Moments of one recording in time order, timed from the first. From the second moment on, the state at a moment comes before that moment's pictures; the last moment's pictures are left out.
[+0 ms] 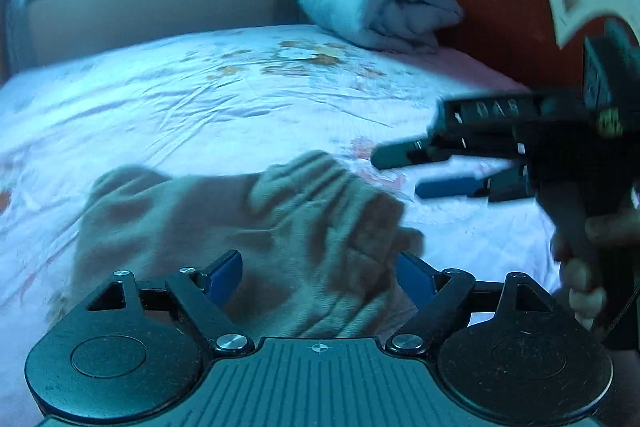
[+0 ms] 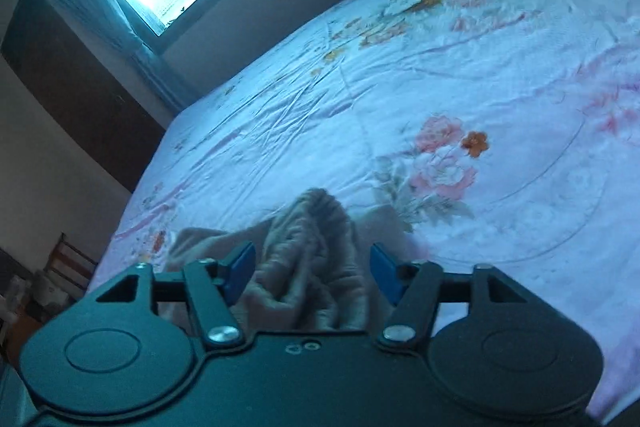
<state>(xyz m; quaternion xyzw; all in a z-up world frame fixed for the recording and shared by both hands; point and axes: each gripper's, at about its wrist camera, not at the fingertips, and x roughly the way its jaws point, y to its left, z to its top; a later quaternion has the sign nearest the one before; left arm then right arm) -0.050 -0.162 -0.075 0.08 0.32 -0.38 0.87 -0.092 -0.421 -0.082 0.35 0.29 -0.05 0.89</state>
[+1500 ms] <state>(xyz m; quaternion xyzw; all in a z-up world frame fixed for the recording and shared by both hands) 0.062 -0.087 -0.144 -0.05 0.47 -0.21 0.86 -0.097 -0.432 -0.141 0.39 0.37 -0.08 0.84</state>
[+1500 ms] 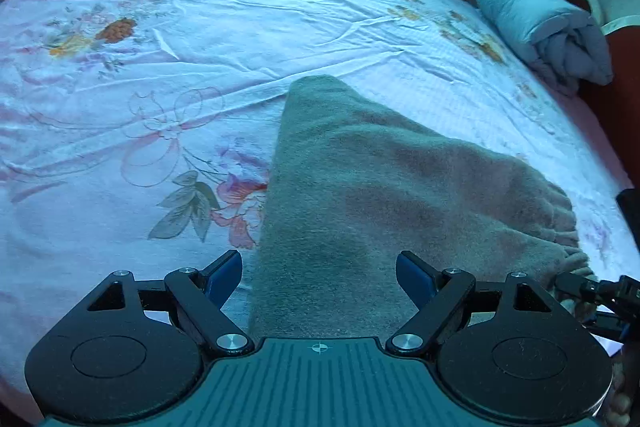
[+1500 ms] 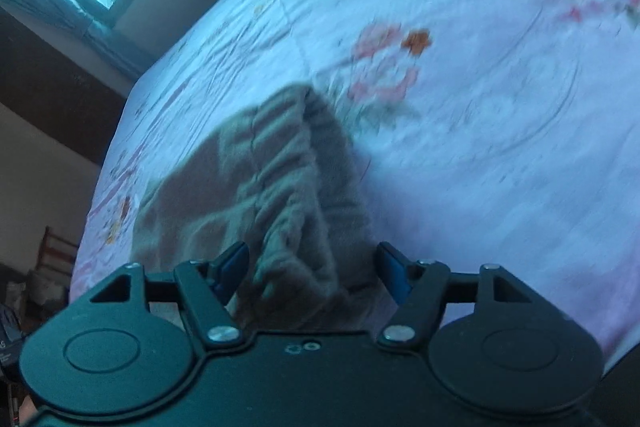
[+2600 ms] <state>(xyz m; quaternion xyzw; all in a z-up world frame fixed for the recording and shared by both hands) 0.080 -0.082 -0.144 -0.02 0.49 -0.21 0.85 -0.091 -0.456 -0.131 0.36 0.37 -0.09 0.85</state>
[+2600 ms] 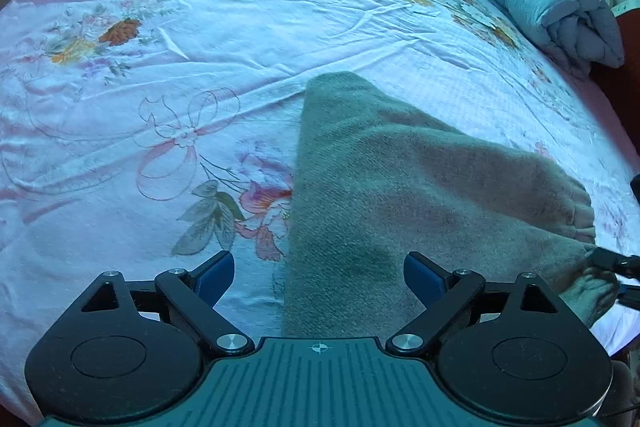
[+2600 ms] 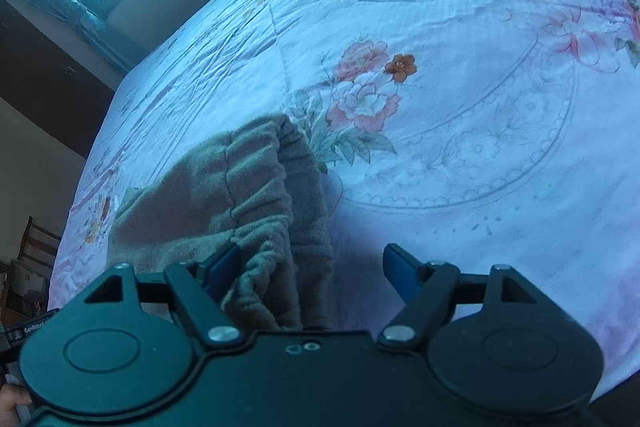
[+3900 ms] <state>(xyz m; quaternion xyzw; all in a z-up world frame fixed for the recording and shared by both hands) 0.041 -0.095 -0.179 -0.03 0.51 -0.25 0.82 0.142 -0.343 -0.136 0.20 0.47 0.06 0.85</state>
